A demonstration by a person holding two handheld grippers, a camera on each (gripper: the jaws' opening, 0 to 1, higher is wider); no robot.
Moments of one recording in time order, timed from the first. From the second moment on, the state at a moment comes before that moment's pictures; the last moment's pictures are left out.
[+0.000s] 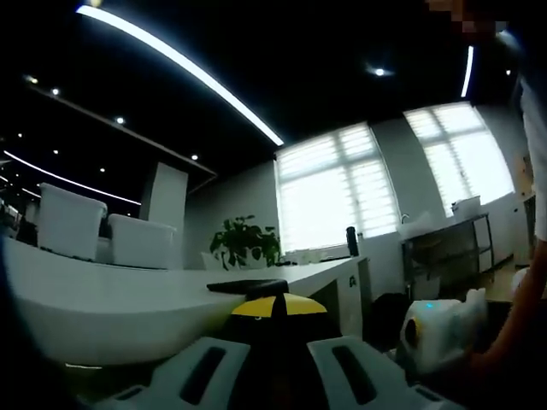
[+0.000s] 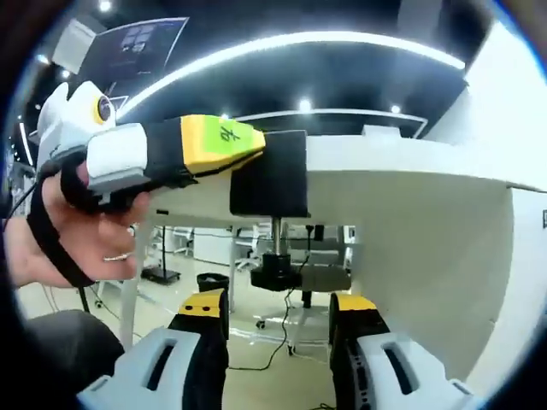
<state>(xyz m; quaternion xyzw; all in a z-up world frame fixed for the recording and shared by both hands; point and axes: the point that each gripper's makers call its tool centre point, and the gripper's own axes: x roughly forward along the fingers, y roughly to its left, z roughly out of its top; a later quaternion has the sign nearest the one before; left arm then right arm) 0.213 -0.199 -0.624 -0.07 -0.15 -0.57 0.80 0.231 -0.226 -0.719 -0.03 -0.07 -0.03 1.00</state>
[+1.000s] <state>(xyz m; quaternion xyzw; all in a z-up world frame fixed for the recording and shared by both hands) 0.222 -0.196 -0.624 -0.07 -0.15 -0.57 0.80 0.266 -0.226 -0.720 -0.06 -0.06 0.07 0.99</state>
